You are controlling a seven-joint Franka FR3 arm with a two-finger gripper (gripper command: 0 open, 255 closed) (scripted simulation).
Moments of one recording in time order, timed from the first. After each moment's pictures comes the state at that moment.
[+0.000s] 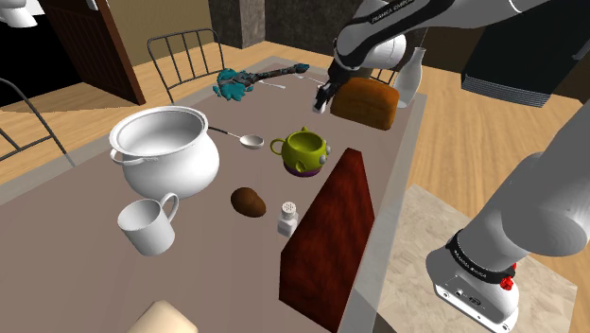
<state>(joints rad) 0.11 0.02 -0.20 -2.22 0.25 2.55 -0.52</state>
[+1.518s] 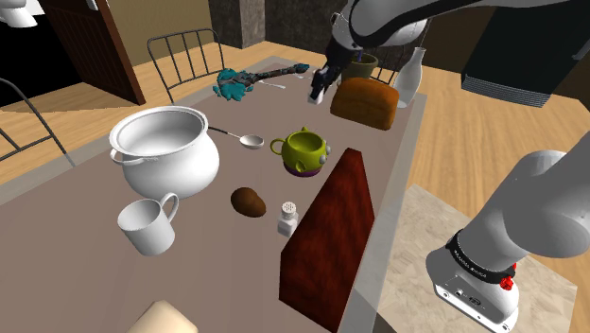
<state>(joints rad) 0.15 -0.21 -0.10 -2.28 0.10 2.41 -0.26</state>
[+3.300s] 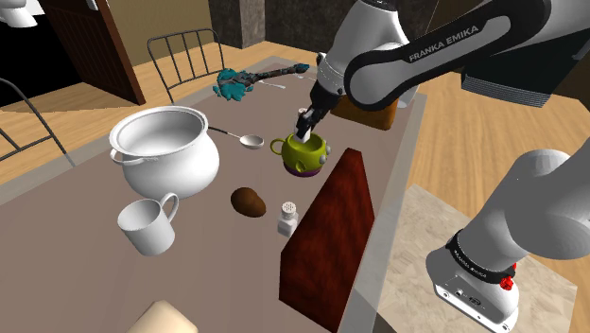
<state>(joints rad) 0.21 -0.26 0.06 -2.52 0.05 2.61 0.00</state>
